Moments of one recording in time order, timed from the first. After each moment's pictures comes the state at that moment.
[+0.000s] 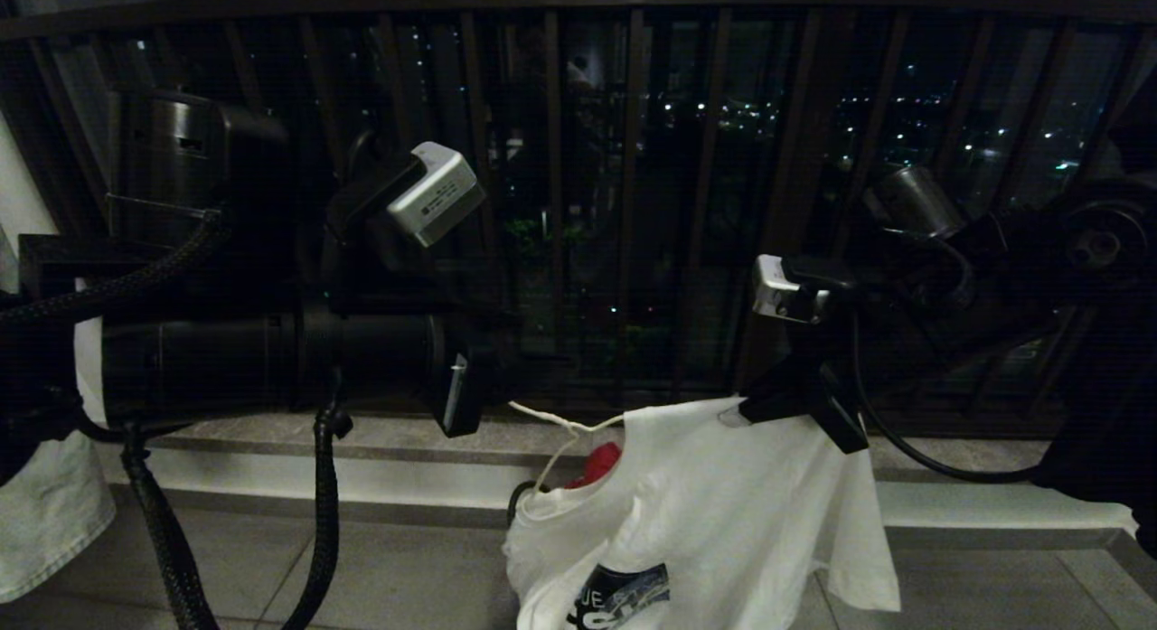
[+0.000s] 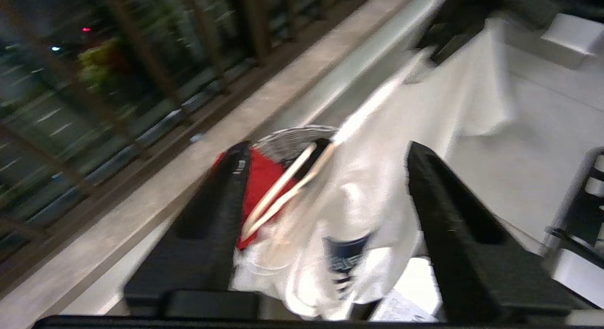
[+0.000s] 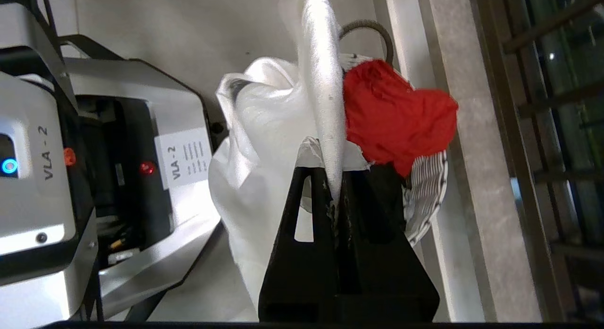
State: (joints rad) left arm -0.61 1.46 -1.09 -0.09 -0.28 0.15; right arm 0.36 1.79 -1.48 0.58 0.61 -0.78
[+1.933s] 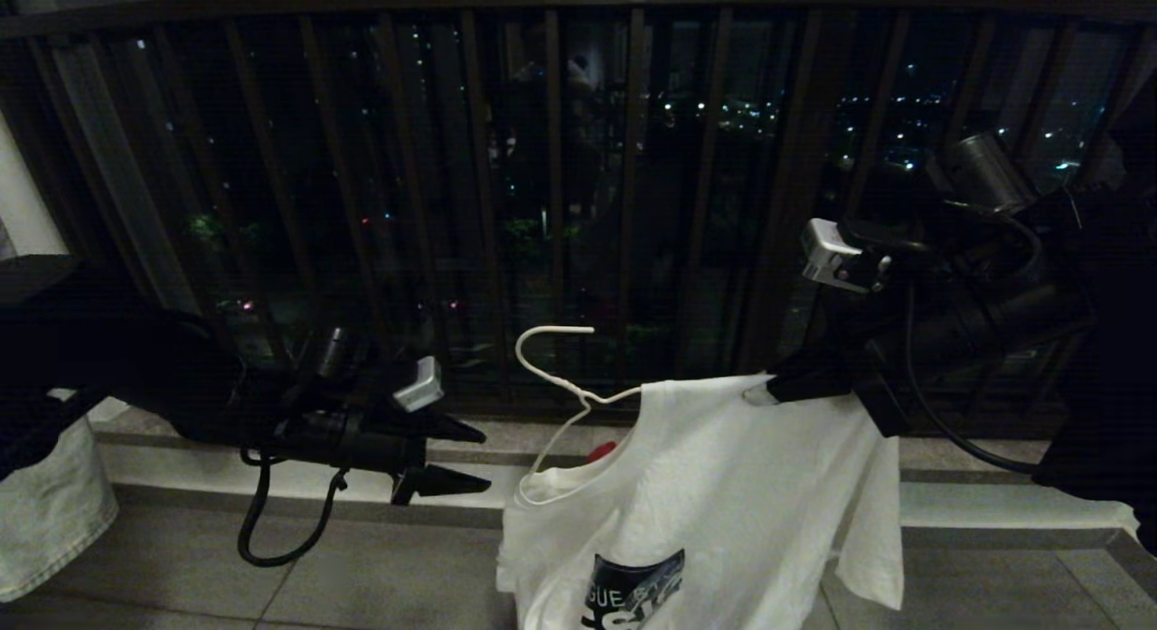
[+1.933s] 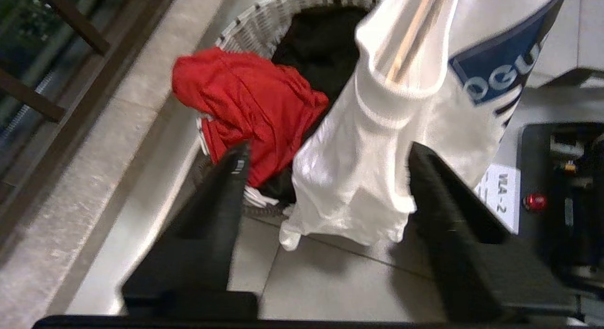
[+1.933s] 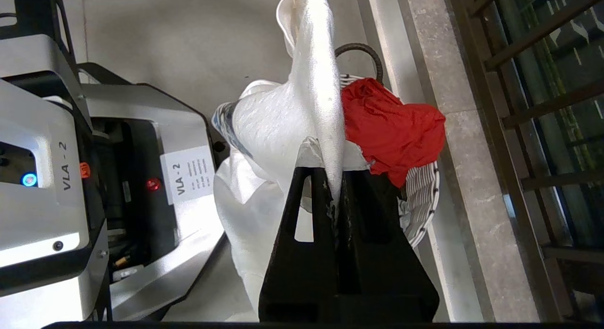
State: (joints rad) left arm -0.13 2.09 -1.09 -0.09 -0.96 0.90; right arm 0.31 1.72 -1.47 0.58 0.69 -0.77
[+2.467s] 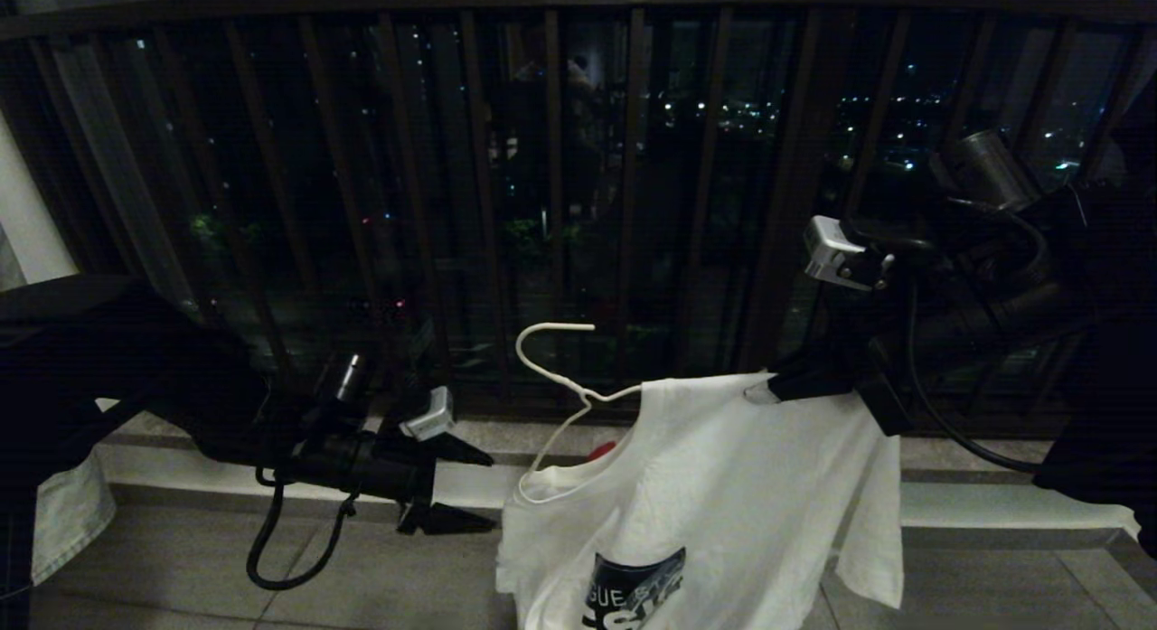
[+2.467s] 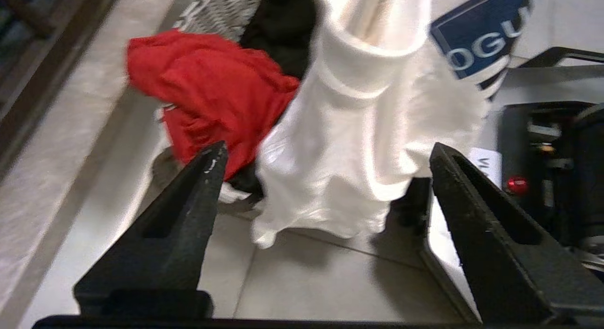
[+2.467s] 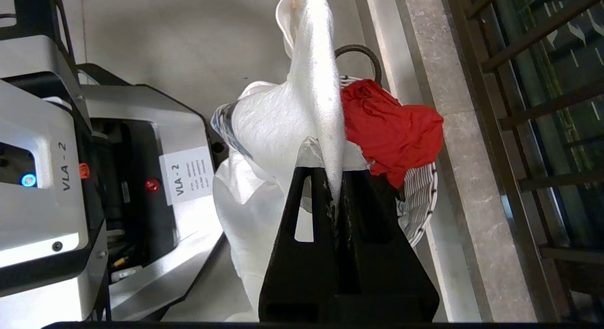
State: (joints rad) left arm -0.16 2.14 -1.05 -0.09 -0.97 0.94; right arm 0.31 1.72 -1.47 0.58 0.69 -0.77
